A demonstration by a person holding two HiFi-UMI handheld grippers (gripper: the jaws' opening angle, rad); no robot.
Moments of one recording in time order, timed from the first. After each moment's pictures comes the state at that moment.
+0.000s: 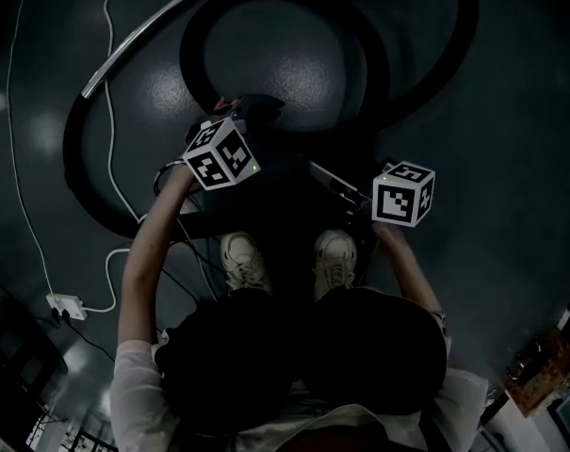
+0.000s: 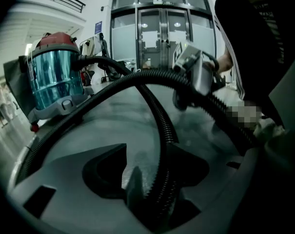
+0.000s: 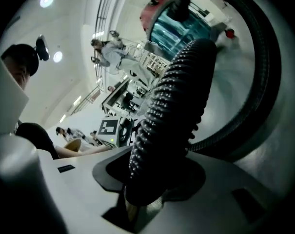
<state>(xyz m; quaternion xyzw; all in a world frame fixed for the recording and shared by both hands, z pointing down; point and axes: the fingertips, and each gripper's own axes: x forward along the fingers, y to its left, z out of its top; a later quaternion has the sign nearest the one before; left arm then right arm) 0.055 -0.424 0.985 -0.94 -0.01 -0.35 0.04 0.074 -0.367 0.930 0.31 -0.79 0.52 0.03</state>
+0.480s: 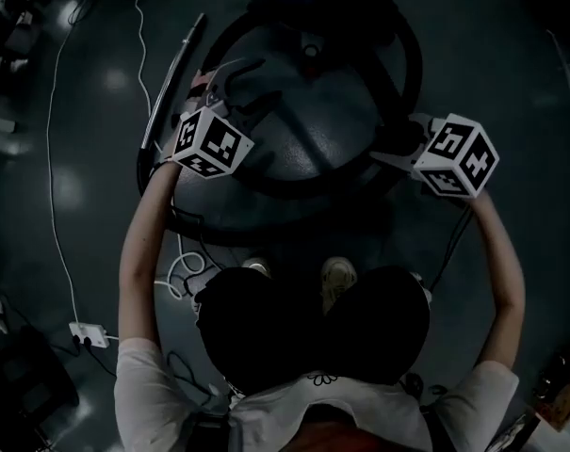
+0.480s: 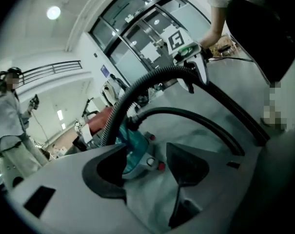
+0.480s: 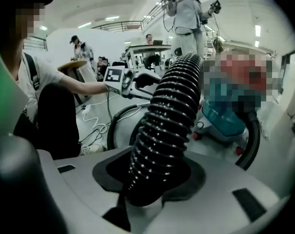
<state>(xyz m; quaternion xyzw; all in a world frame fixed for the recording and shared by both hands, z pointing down) 0.037 -0.561 0.751 -0.91 0.18 -0.26 0.28 0.156 -0.427 0.768 0.26 -0.86 0.18 0.41</state>
